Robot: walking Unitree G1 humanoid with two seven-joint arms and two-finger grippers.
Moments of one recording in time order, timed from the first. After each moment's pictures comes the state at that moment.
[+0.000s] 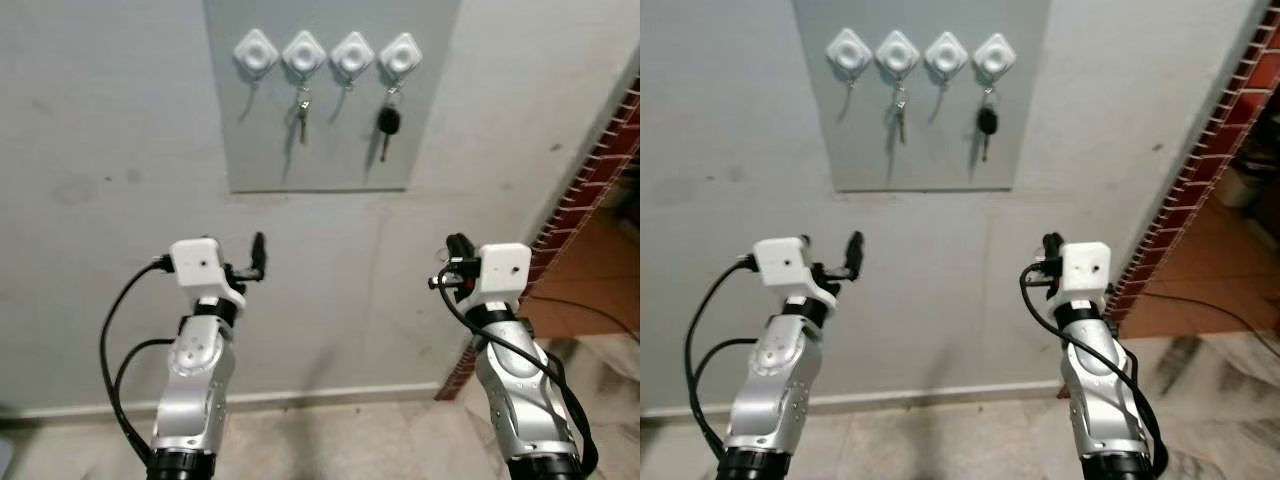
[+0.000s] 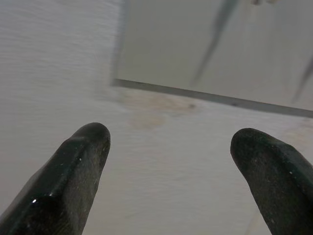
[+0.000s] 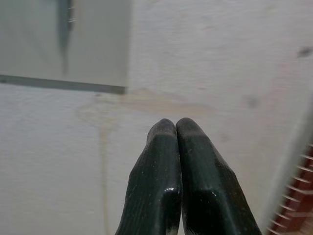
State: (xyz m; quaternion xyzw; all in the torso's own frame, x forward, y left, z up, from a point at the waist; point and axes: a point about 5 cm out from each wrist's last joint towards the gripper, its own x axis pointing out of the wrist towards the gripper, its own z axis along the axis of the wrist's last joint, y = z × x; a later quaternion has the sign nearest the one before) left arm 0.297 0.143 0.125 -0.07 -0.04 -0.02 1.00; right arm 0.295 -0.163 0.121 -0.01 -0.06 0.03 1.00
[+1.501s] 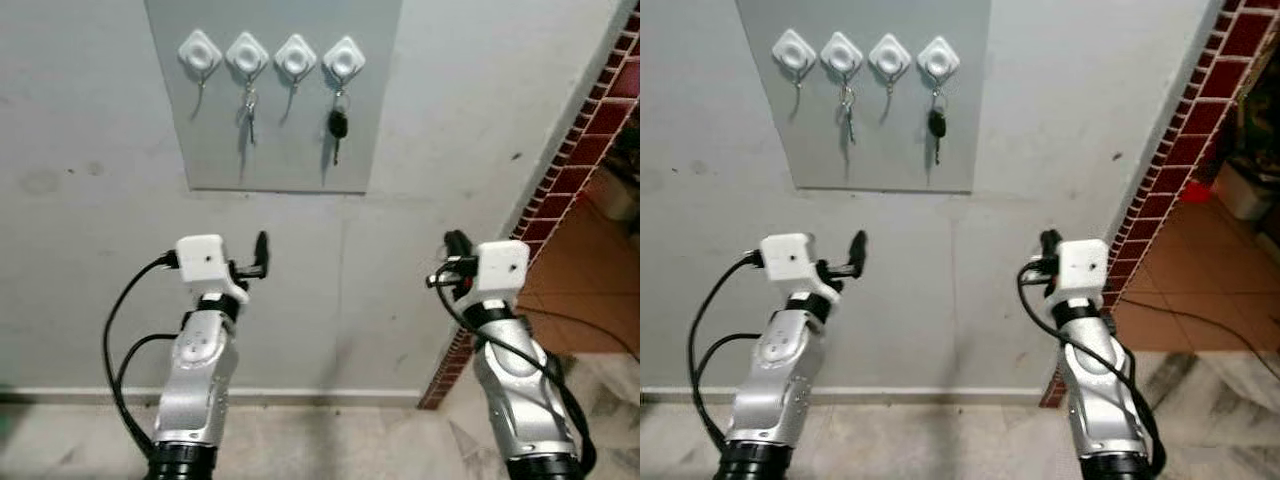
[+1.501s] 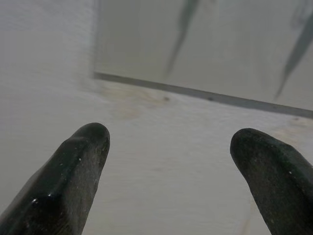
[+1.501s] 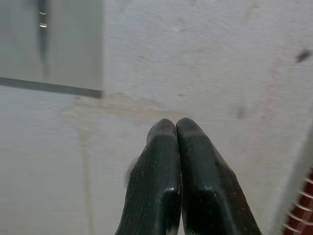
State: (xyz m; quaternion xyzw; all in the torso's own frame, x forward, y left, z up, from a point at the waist) left arm 0.302 0.142 0.126 -0.07 -0.03 -0.01 1.00; right arm 0.296 -0.159 0.125 -0.02 -0.07 0.04 1.00
